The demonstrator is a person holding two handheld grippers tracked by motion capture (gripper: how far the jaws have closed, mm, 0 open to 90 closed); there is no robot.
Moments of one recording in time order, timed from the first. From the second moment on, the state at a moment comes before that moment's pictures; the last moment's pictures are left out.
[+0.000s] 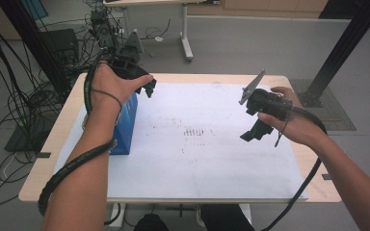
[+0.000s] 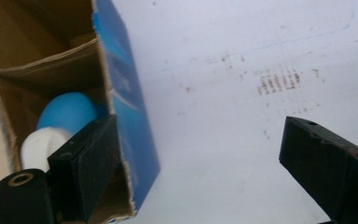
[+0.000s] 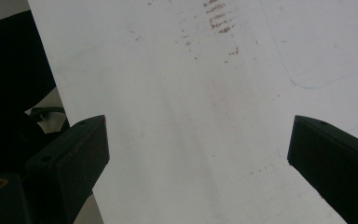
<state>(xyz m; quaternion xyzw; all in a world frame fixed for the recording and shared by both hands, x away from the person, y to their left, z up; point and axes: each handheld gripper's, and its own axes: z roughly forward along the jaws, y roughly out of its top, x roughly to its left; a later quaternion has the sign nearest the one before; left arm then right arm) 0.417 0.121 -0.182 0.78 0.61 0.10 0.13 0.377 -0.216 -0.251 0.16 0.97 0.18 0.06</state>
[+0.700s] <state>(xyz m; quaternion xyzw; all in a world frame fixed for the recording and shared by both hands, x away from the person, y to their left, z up) 0.425 0.080 -0.187 0.80 0.58 0.10 0.12 0.385 -0.219 -0.255 0.17 0.97 0.18 0.05</state>
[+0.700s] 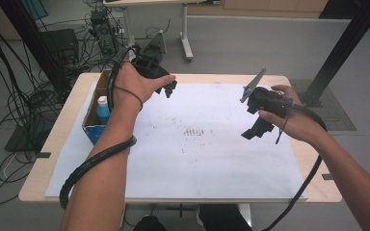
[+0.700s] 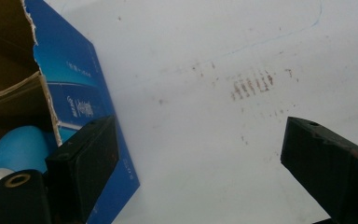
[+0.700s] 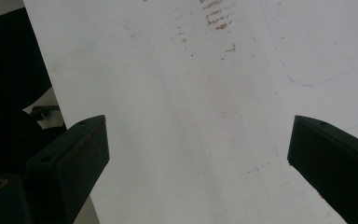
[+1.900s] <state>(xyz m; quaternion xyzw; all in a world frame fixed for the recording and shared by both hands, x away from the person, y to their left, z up) 0.431 0.064 -0.191 0.81 0.56 0.10 0.13 0.387 -0.219 -0.256 0.17 0.97 0.17 0.05</state>
